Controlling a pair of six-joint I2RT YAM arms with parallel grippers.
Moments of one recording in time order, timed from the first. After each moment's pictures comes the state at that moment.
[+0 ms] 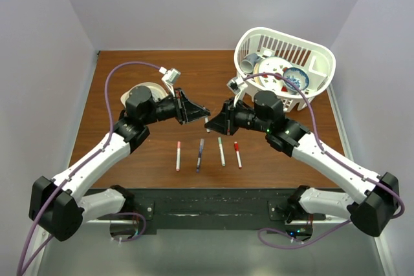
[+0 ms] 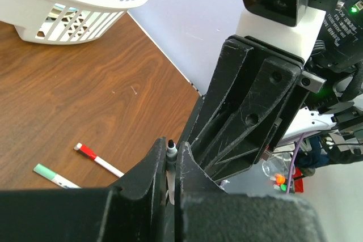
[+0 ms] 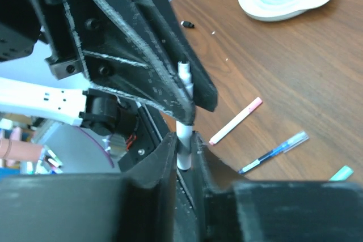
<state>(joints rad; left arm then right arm) -0.52 1.13 0.84 0.23 0.68 -0.73 0.75 1.13 0.96 -0.09 -0.42 0.49</state>
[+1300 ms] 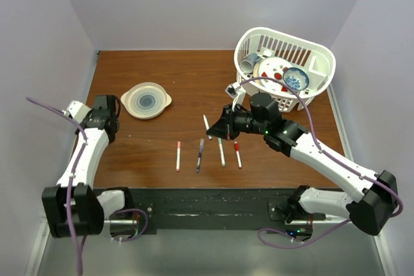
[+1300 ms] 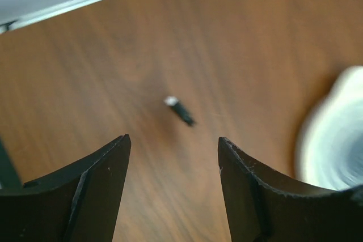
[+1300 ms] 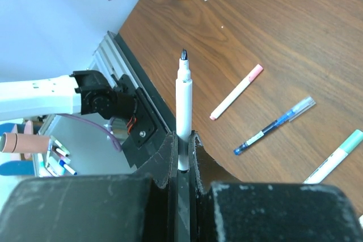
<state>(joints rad) 0.08 1.13 0.83 -0.70 -0.67 -0.97 0.74 1.15 0.95 -0.18 -0.41 0.54</state>
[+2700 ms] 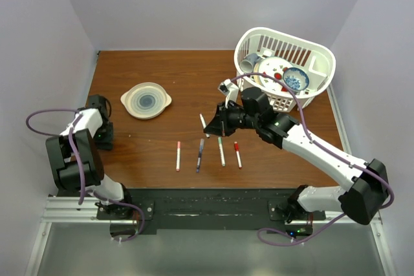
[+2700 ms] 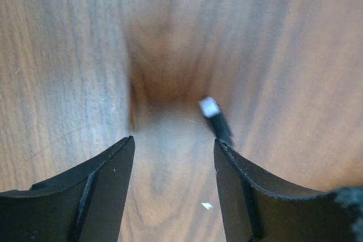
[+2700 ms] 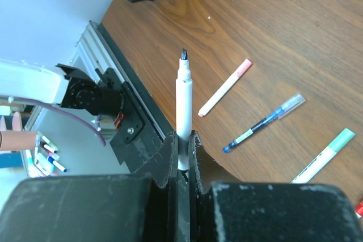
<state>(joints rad) 0.30 1.57 0.90 -0.77 -0.40 -1.45 0.74 1.26 1.03 -0.25 -0.41 0.49</state>
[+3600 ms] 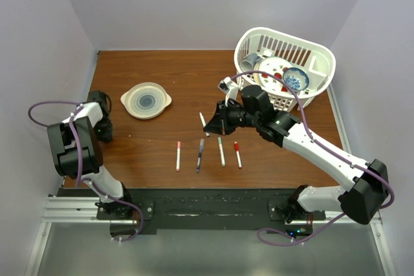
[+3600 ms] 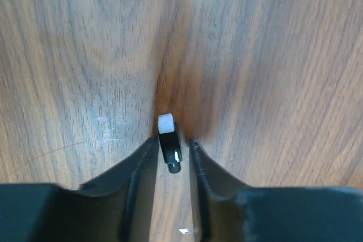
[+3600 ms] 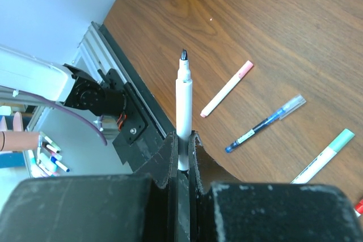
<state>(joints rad) 0.30 1.69 0.99 -0.72 -0.44 -1.41 0.74 1.26 1.07 -0.29 -0.41 0.49</state>
